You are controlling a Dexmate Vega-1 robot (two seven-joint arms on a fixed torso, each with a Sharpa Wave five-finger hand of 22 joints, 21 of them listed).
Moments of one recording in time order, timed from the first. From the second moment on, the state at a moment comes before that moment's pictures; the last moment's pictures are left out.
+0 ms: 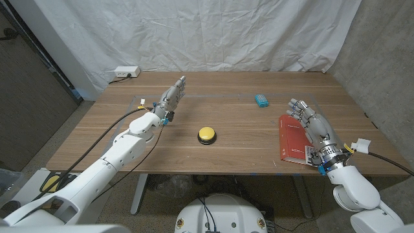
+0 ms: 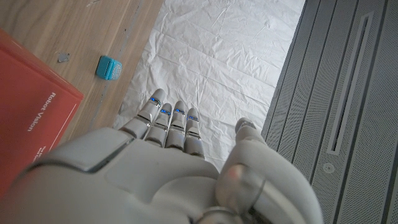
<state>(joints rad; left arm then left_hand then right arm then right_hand) 0.88 0.60 0.40 -1.57 -0.63 -0.07 0.05 0.36 -0.02 0.21 0.09 0.30 -0.04 0.03 0.20 0.18 -0.05 -0.02 0.20 0.18 -0.12 -0.01 0.19 0.17 -0.16 -0.03 0.23 0.18 -1.68 -0.65 0.01 -1.97 0.46 0.53 -0.13 0.31 0.07 0.28 -0.09 0.18 0.26 0.06 0.21 0.19 0.28 0.08 0.23 0.18 0.18 0.03 0.20 0.18 0.17 -0.04 0.53 0.17</state>
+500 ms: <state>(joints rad) 0.89 0.62 0.40 -1.63 -0.62 -0.05 0.08 0.37 -0.02 0.21 0.09 0.30 -0.03 0.05 0.21 0.18 -0.04 -0.01 0.20 0.18 -0.12 0.00 0.19 0.17 -0.15 -0.04 0.22 0.18 -1.75 -0.62 0.07 -2.00 0.41 0.55 -0.13 0.31 0.07 0.28 -0.09 0.18 0.26 0.06 0.21 0.19 0.28 0.08 0.23 0.18 0.18 0.03 0.20 0.18 0.17 -0.04 0.52 0.17</state>
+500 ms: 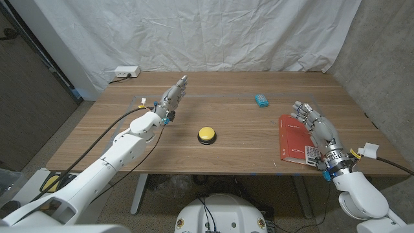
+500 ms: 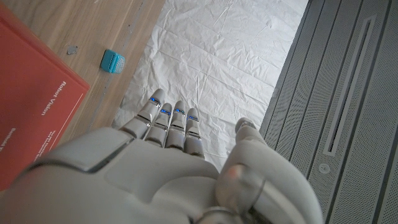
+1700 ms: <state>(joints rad) 0.93 0.62 0.39 -1.69 -0.62 -0.07 0.10 0.38 -0.01 0.21 0.09 0.29 -0.02 0.04 0.20 0.18 -0.05 -0.02 0.20 0.18 -0.11 -0.01 0.19 0.17 -0.15 -0.04 0.22 0.18 -1.87 -0.46 0.13 -2.03 0.28 0.65 -0.13 0.32 0.08 0.29 -0.10 0.18 0.32 0.04 0.21 0.19 0.34 0.07 0.24 0.18 0.24 -0.01 0.20 0.18 0.23 -0.04 0.52 0.17</state>
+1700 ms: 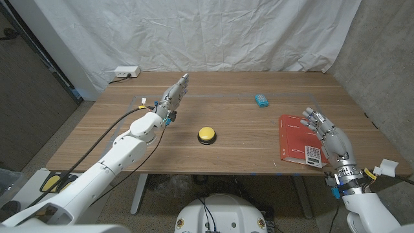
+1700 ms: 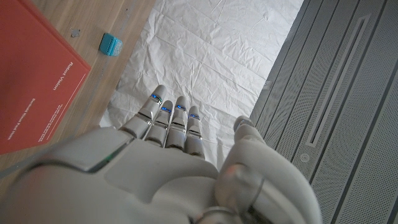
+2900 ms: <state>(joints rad) 0.94 0.62 0.40 -1.74 -0.60 -0.05 0.13 0.38 -0.01 0.21 0.08 0.29 -0.03 0.02 0.19 0.18 -0.06 -0.03 0.20 0.18 -0.12 -0.01 0.19 0.18 -0.15 -0.04 0.21 0.18 -1.93 -0.34 0.15 -2.01 0.08 0.71 -0.22 0.37 0.07 0.30 -0.14 0.18 0.35 0.02 0.21 0.19 0.37 0.05 0.24 0.18 0.27 -0.02 0.20 0.18 0.26 -0.04 0.51 0.17</state>
